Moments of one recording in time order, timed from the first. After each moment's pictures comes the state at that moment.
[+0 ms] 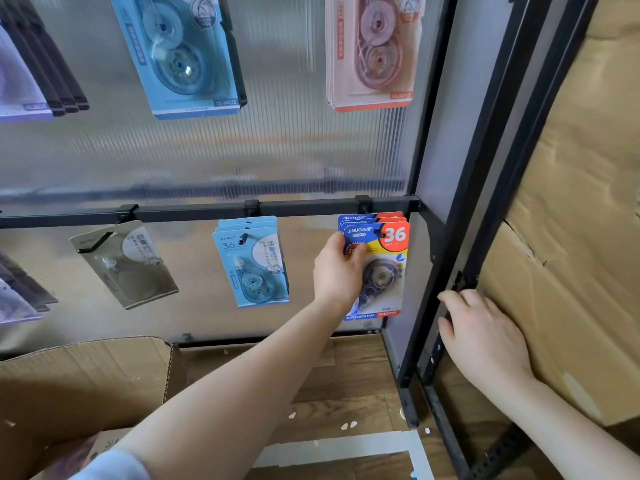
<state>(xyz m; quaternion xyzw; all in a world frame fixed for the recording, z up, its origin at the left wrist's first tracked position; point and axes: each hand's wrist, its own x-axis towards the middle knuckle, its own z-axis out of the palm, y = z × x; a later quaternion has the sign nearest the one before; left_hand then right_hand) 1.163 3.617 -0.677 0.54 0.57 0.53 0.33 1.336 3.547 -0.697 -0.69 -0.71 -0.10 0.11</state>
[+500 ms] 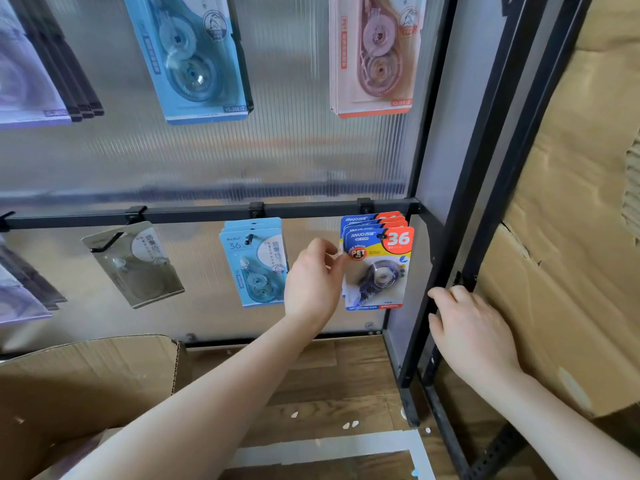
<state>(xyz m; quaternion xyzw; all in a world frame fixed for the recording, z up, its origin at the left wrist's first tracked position) 1.129 3.591 -0.673 0.61 0.64 0.44 0.15 1.325 3.544 -0.693 -0.68 -0.72 -0.11 0.11</state>
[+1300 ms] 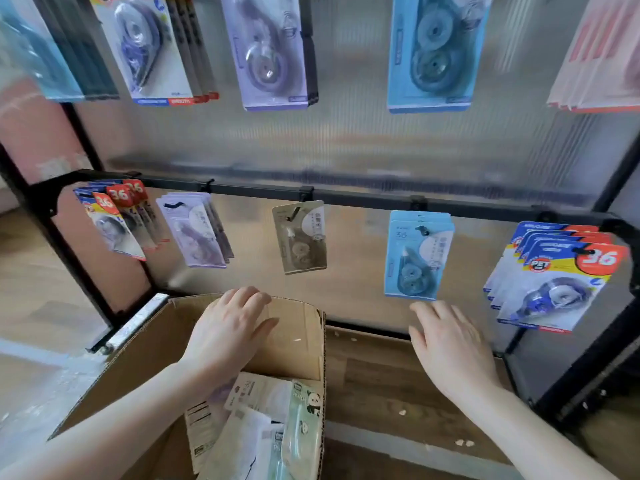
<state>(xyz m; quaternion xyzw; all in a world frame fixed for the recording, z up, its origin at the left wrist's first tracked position) 0.837 3.447 -0.714 0.68 0.71 0.12 -0.14 1.120 3.531 -0.719 -0.55 -0.82 -0.06 0.13</state>
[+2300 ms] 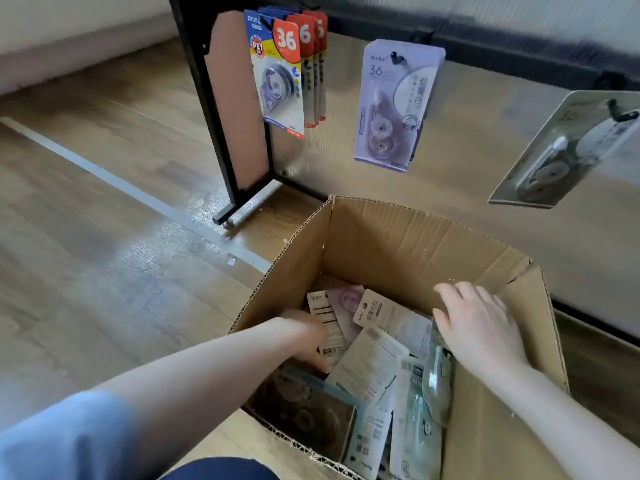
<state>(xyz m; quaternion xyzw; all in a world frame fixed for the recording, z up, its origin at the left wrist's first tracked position) 0.699 3.378 -0.867 0.60 0.69 -0.25 0.32 0.914 3.485 -0.811 -0.43 -0.90 -0.02 -0.01</state>
